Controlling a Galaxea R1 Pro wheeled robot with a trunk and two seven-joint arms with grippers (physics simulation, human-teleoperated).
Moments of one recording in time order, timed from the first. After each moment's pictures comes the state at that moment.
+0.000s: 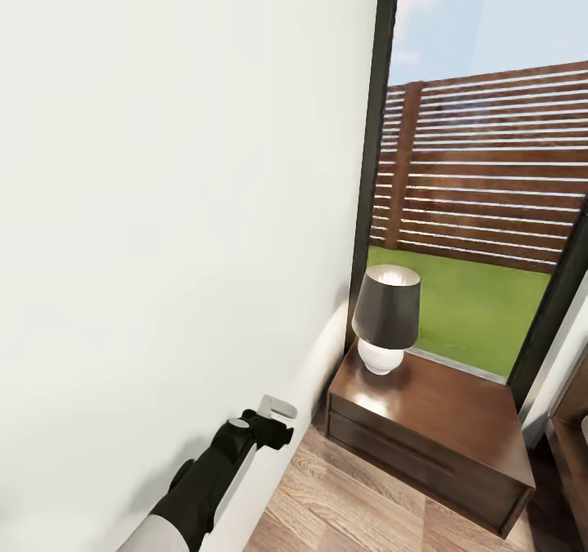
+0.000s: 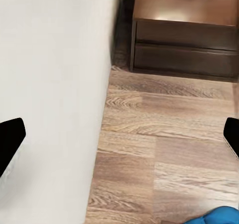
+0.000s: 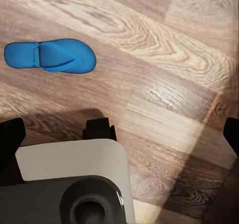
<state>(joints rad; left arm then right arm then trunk) -0.50 -0.15 -0.35 -0.89 -0.01 0.57 -0.02 -0.17 -0.06 -0.12 -0.25 0.01 0.17 -0.04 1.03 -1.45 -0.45</state>
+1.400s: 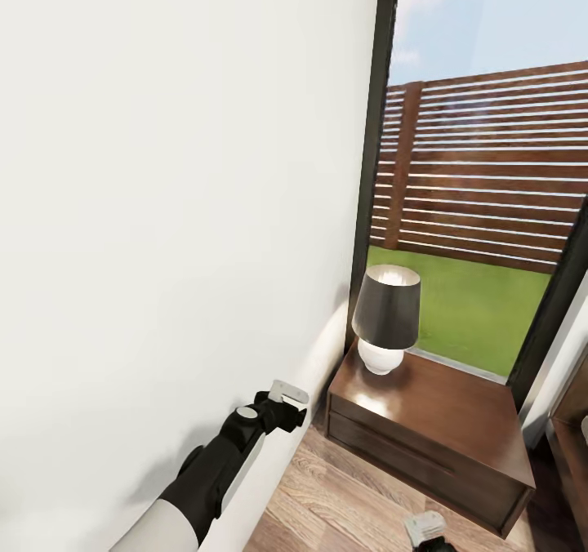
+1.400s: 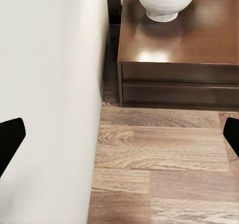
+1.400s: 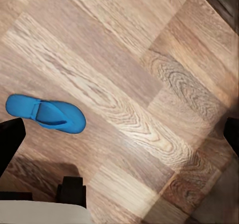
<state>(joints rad) -0.55 -0.16 -0.42 -0.90 0.02 0.48 -0.04 -0.38 -0.04 0.19 -0.39 0.02 0.41 -0.08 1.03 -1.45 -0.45</state>
